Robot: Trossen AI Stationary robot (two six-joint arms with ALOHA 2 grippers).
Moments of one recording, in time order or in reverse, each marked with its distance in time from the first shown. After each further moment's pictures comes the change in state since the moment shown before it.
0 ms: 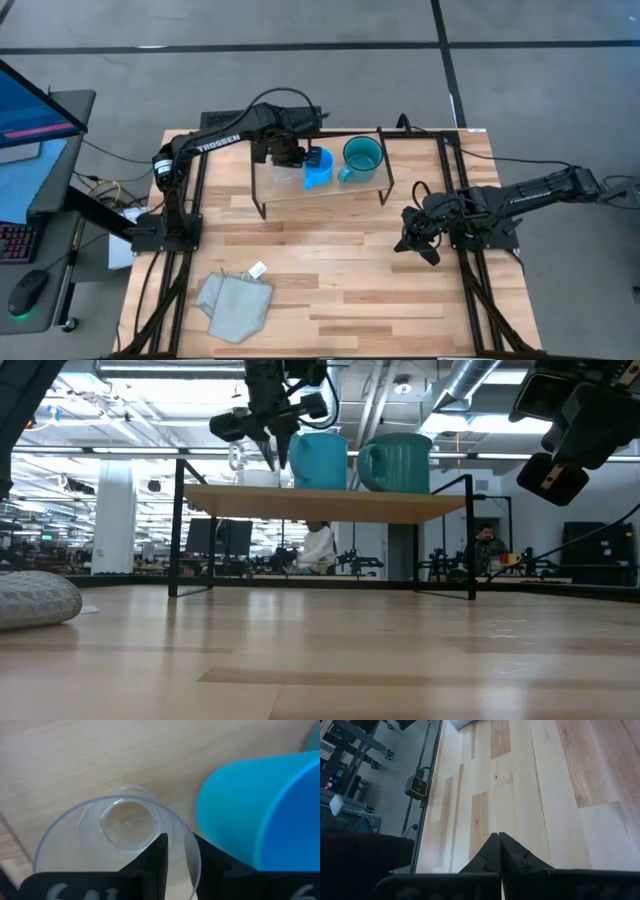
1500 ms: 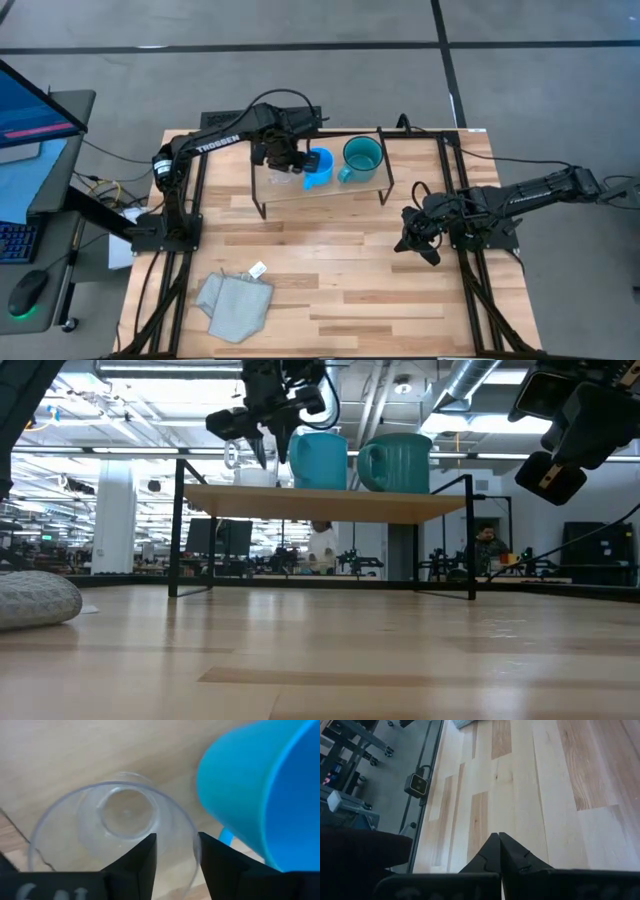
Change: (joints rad) left arm -0.004 -0.003 0.002 -0.040 0.069 0.060; right arm 0.000 0.000 0.000 0.000 0.000 -0.028
